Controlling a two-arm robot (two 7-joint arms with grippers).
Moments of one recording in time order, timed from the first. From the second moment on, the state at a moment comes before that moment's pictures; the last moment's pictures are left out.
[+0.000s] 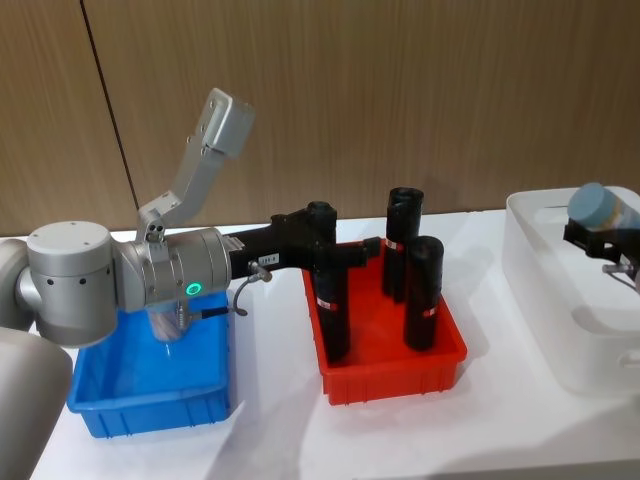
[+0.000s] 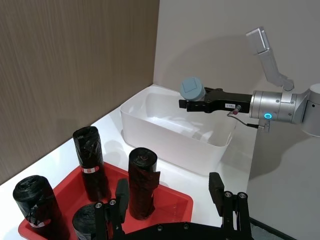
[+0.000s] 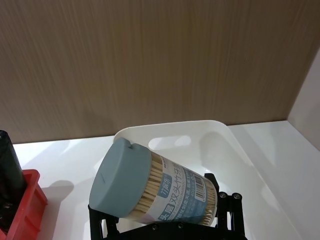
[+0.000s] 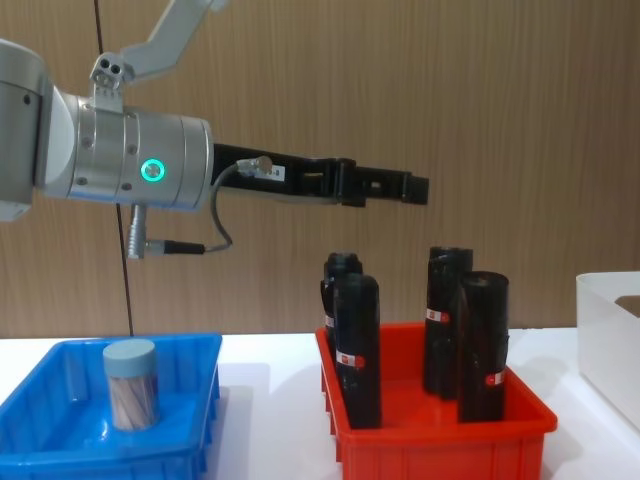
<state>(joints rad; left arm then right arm) -0.68 0.24 0.33 -1.24 -0.35 0.46 -0.83 0.45 0.26 -0.07 -1.27 0.27 0.35 -0.04</state>
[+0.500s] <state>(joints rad) -0.68 0.24 0.33 -1.24 -0.35 0.46 -0.83 0.44 0.26 -0.06 -1.34 0.22 0.40 -0.04</state>
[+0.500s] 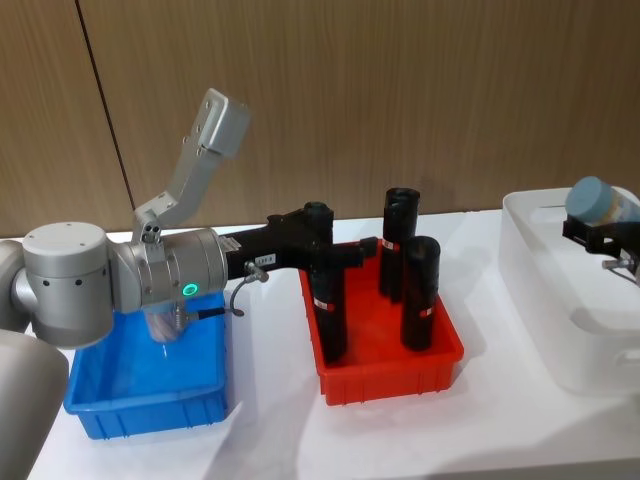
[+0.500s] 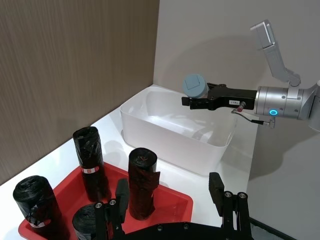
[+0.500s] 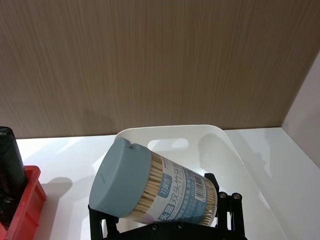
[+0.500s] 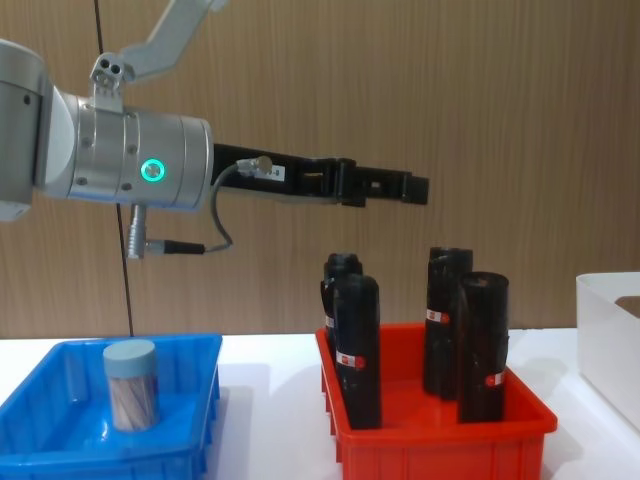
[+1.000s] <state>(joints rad) -0.68 0.24 0.33 -1.24 -0.35 0.46 -0.83 0.43 0.27 -0.06 -1.37 0.20 0.43 -0.03</state>
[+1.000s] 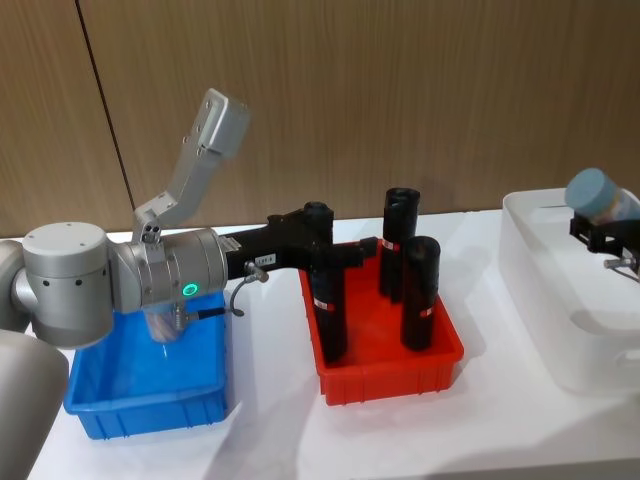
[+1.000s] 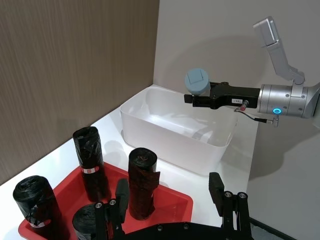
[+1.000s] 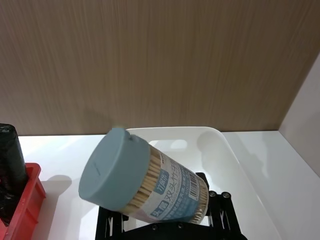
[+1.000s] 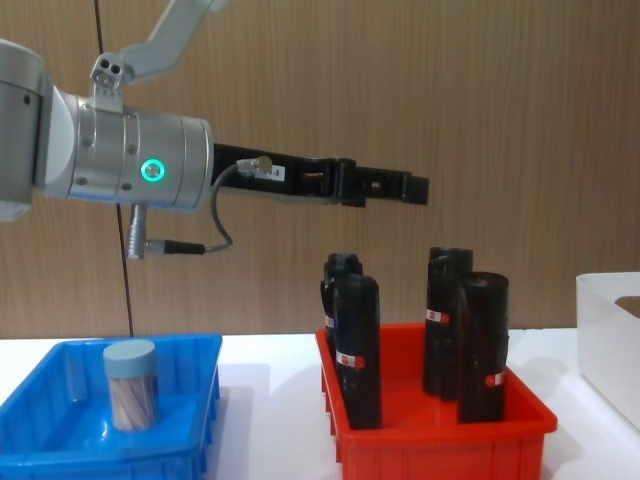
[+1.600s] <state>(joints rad) -0.68 0.24 0.33 -1.24 -0.35 0.46 -0.83 0.42 0.27 -0.06 -1.38 0.19 0.44 -0.03</state>
